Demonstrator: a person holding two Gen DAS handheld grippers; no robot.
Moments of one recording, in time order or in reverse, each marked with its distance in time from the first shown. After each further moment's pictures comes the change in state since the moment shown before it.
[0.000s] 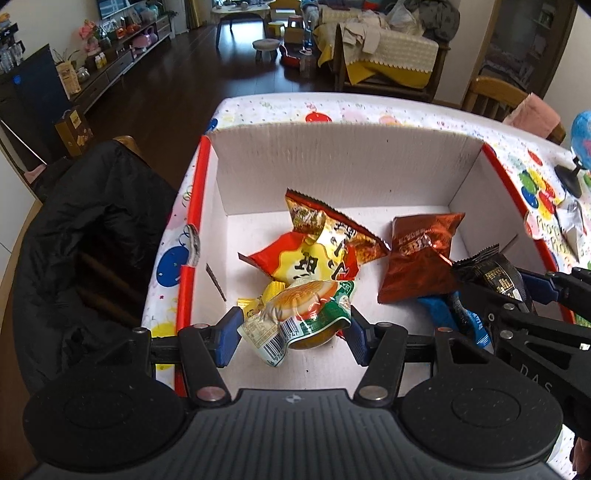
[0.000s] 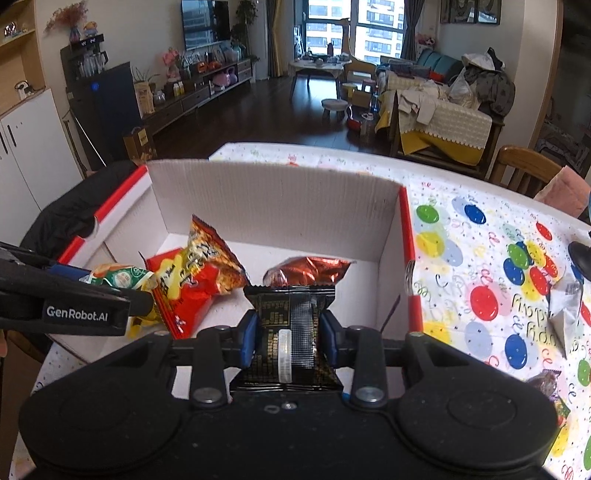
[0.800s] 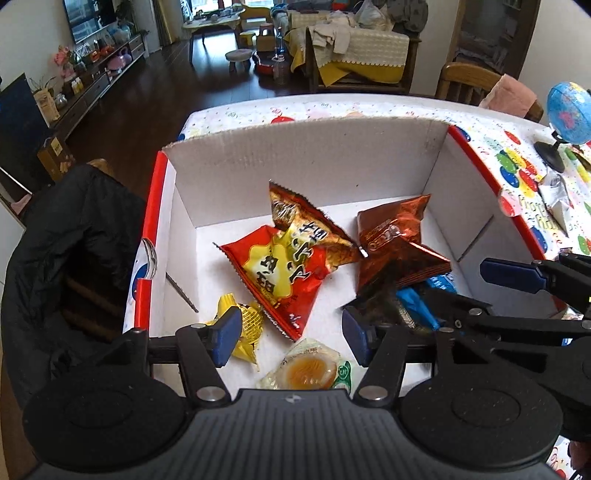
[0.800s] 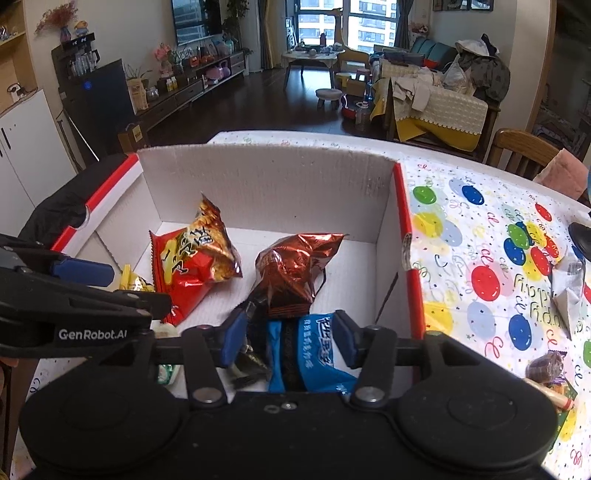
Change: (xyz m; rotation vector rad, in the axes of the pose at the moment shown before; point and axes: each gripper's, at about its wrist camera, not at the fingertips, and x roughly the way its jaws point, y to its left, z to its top) left arm -0.003 -0.022 -0.006 0.096 -0.035 -0.028; right arm 0.001 -0.004 -0.008 0.033 0.016 -0.001
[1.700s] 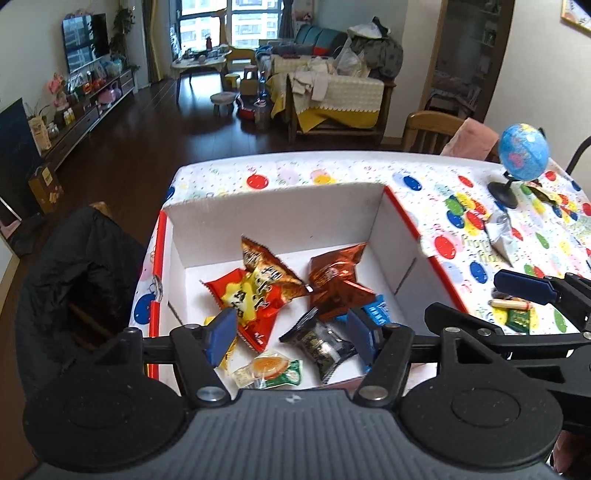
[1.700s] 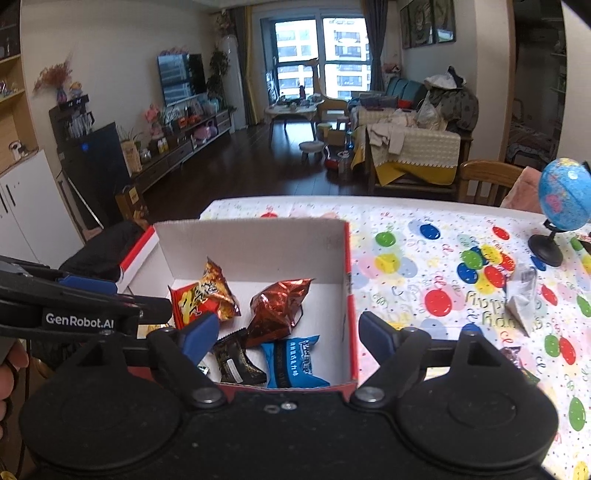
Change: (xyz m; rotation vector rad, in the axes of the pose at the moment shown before) left arm -0.084 -0.018 -0.002 0.001 -0.149 -0.072; right arm -0.090 -0.016 -0.011 0.084 -0.190 -0.016
